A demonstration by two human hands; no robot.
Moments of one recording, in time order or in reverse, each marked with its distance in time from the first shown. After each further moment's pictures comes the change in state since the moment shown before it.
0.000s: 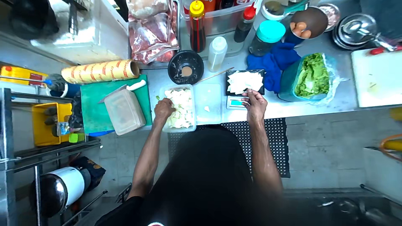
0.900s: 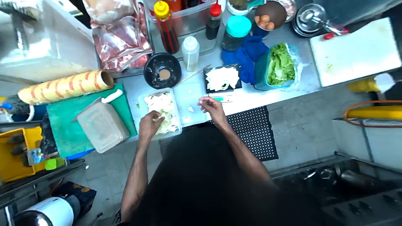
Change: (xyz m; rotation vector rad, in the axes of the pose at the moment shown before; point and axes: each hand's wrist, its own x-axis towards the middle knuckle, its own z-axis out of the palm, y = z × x) left_hand -0.017 0.003 0.009 -0.065 0.001 0.223; right_hand -0.044 0.017 0.046 -0.258 -0.395 -0.039
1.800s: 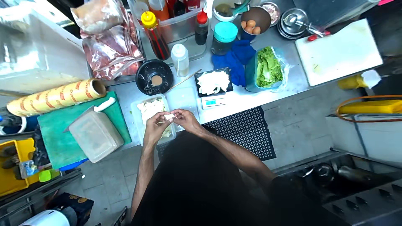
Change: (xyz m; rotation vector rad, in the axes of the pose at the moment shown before) left_hand -0.009 0.057 0.029 -0.621 -0.011 0.194; right_hand 0.005 0.008 0.064 -0.164 -0.262 -0.008
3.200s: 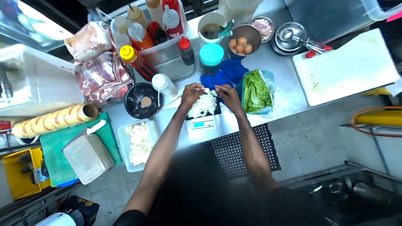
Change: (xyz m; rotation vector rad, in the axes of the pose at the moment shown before) left_hand 0.259 0.105 0.222 -0.045 -0.202 -0.155; right_hand 0.078 0.045 -0.329 -0.322 0.357 -0.061
